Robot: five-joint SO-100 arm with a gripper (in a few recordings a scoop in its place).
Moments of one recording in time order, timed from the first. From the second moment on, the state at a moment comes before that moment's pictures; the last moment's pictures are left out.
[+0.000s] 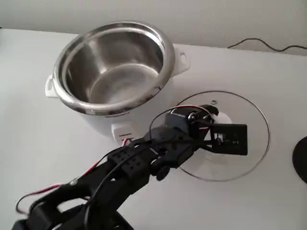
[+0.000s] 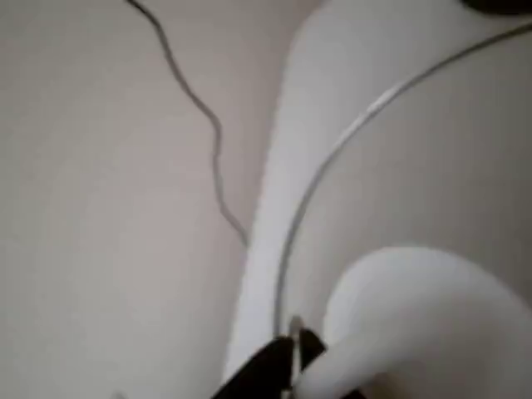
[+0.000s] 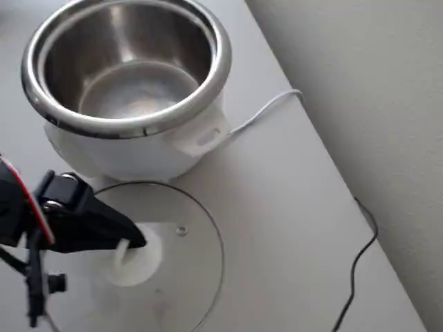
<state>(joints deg) 19.5 116.0 141.5 -12.9 -16.3</state>
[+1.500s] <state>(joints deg) 6.5 179.6 160.1 48.3 -10.1</state>
